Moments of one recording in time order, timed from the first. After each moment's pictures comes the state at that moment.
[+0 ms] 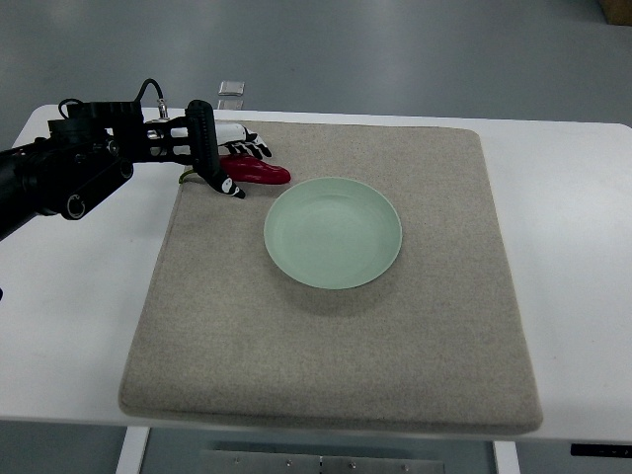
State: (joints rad) left arm -1.13 0.31 -0.23 -0.53 1.39 -0.29 -0.32; right arm 0.06 0.00 0.01 0.10 -0.13 0.18 0.04
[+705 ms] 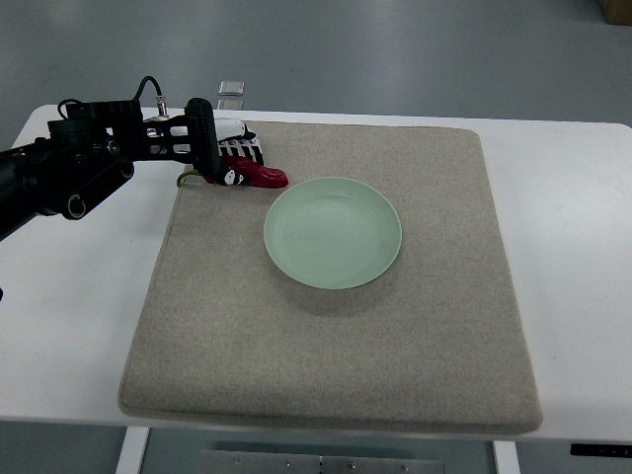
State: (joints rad) left arm -1.13 0.31 -0.23 -0.53 1.39 -0.26 -0.32; right arm 0.06 0.00 0.01 0.10 -0.13 0.18 0.04
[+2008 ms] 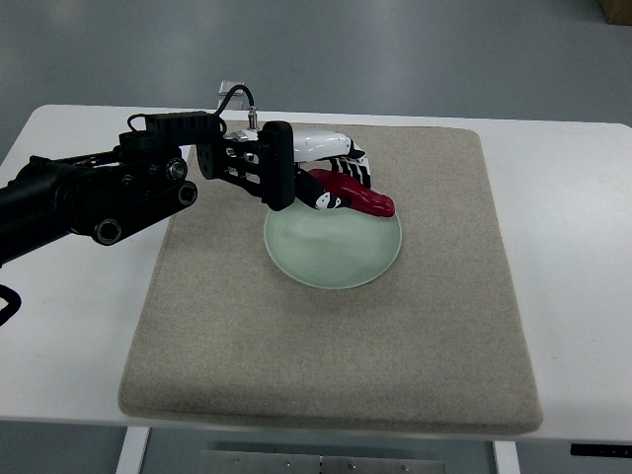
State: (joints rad) left arm -1.14 0.31 -0.23 -0.95 1.38 -0.16 -0.32; right arm 0.06 0.00 0.01 0.10 -0.13 0.18 0.04
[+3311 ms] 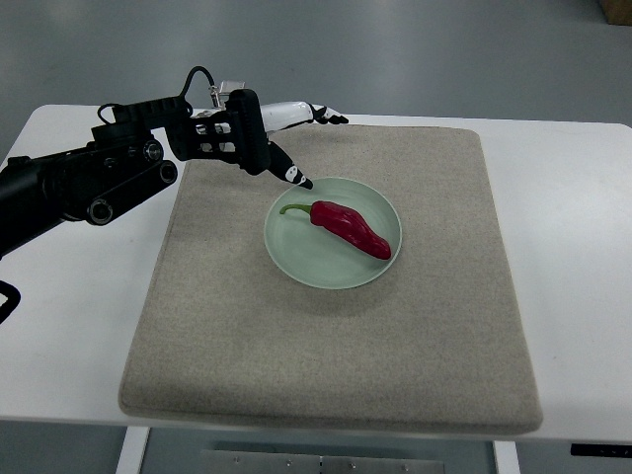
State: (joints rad) left arm -1.13 0.30 -0.30 -0.77 1.29 -0.14 -0.32; right arm 0.06 0.00 0.01 0.10 -0.13 0.18 0.04
